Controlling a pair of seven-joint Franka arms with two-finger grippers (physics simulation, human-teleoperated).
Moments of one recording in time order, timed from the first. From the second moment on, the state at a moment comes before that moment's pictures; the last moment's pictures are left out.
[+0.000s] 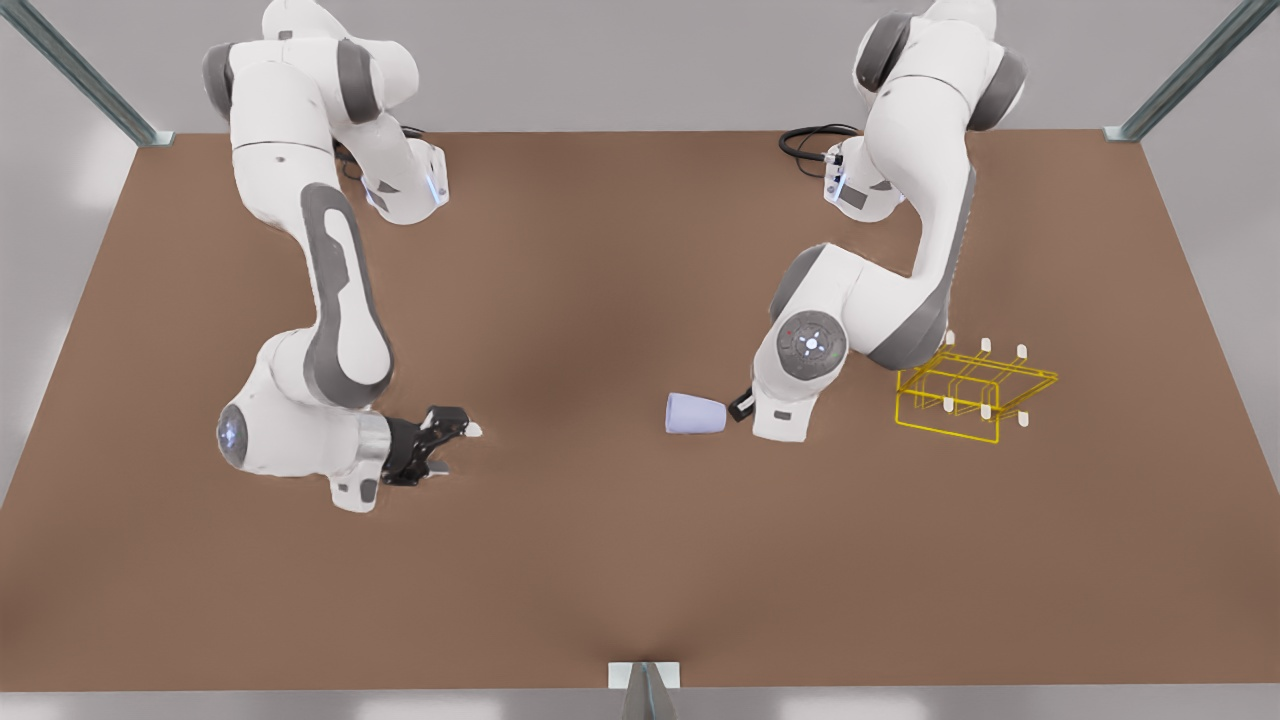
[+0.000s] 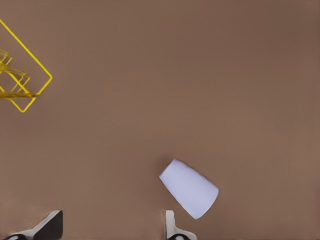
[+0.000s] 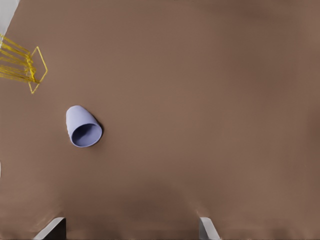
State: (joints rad) left arm -0.49 0.62 -0.05 -1.17 -0.02 1.60 -1.18; right arm 0.35 0.48 -0.25 -1.38 0.61 1.70 -0.69
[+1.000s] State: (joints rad) left arm -0.55 0.57 -0.06 -1.77 -0.09 2.34 -2.08; right arm 0.27 0.13 -0.16 -1.41 -0.01 1.22 -0.20
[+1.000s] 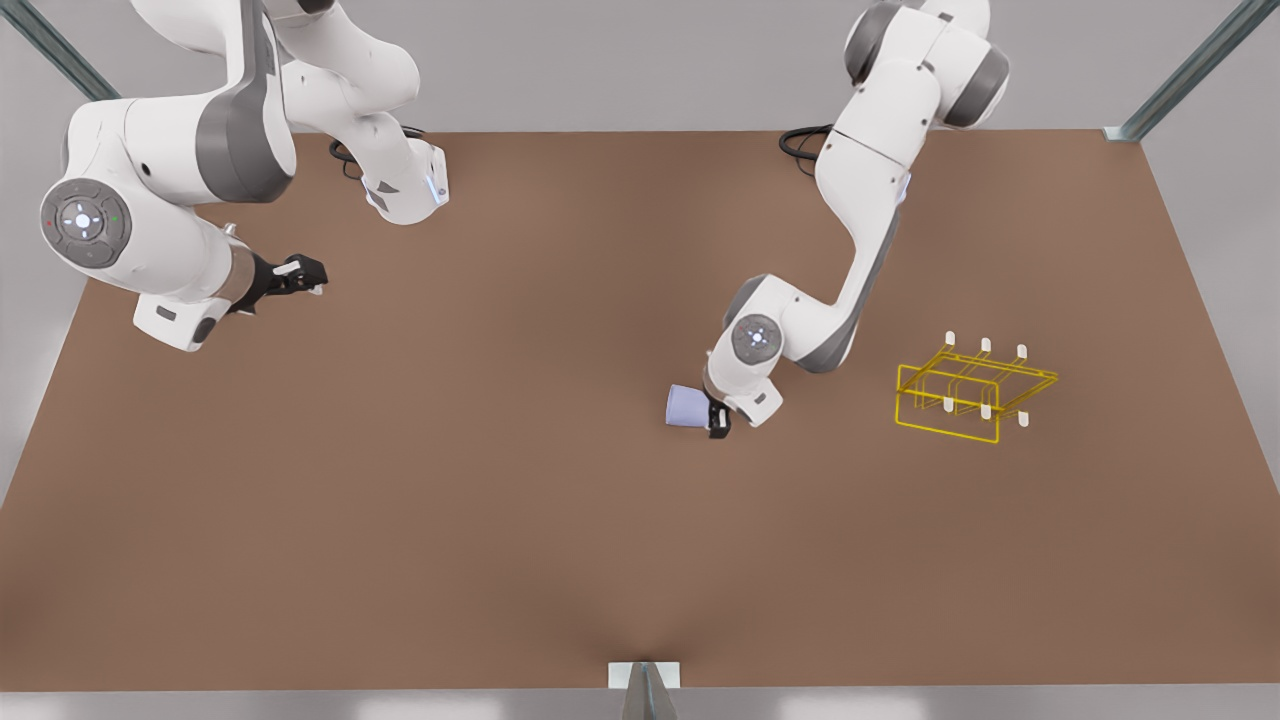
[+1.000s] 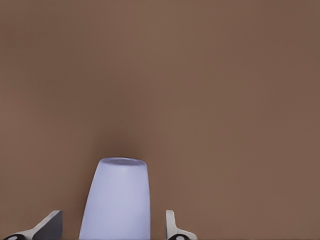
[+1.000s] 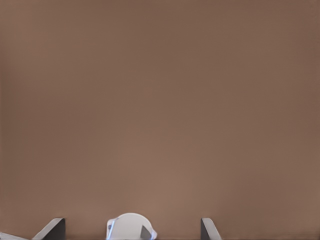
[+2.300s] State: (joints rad) left arm -0.58 0.71 -0.07 -1.76 -0.11 2.48 -2.01; right arm 0.28 0.14 -0.16 -1.41 -0.01 1.20 -0.10
